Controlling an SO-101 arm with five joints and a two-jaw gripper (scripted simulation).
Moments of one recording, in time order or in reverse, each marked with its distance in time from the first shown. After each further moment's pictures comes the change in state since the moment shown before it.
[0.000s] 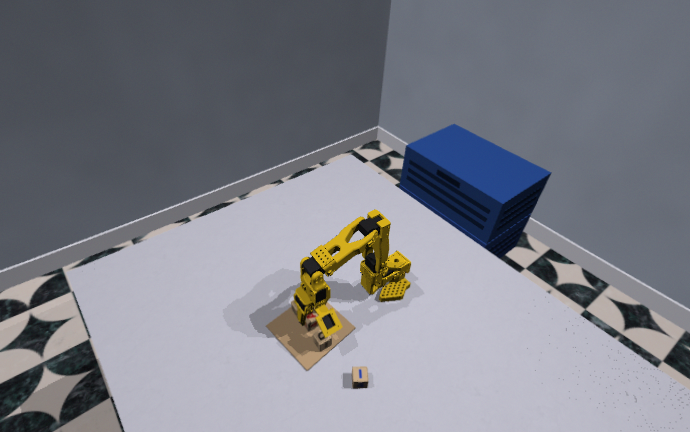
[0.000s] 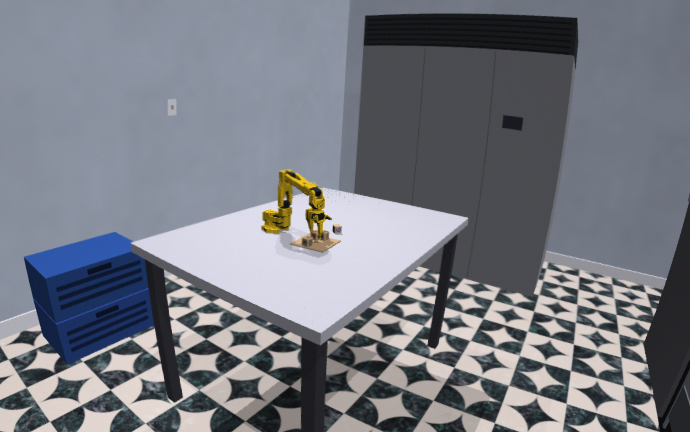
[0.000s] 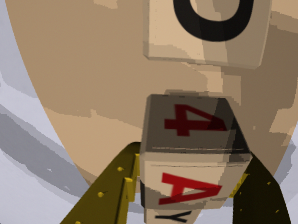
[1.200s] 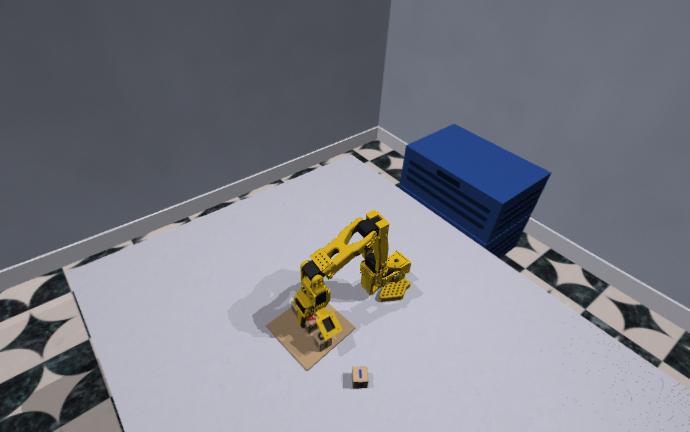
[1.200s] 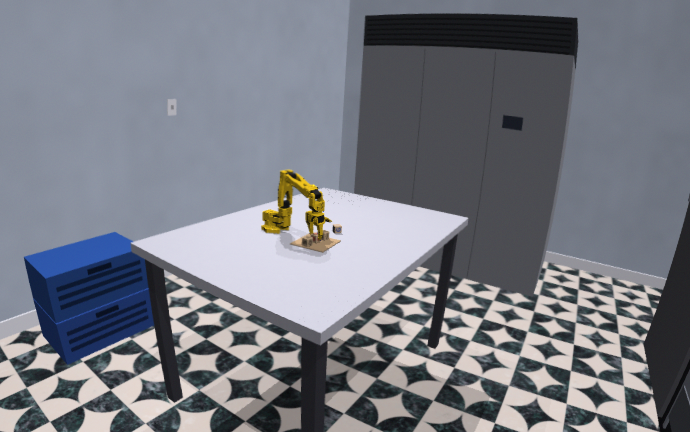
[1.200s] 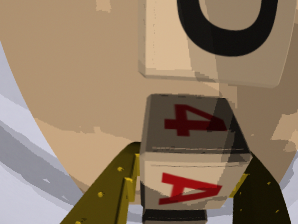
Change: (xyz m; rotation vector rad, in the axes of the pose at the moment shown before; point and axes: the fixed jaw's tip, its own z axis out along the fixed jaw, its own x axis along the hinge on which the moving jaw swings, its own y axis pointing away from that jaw) arm 0.000 0.000 0.010 0.000 0.000 0.000
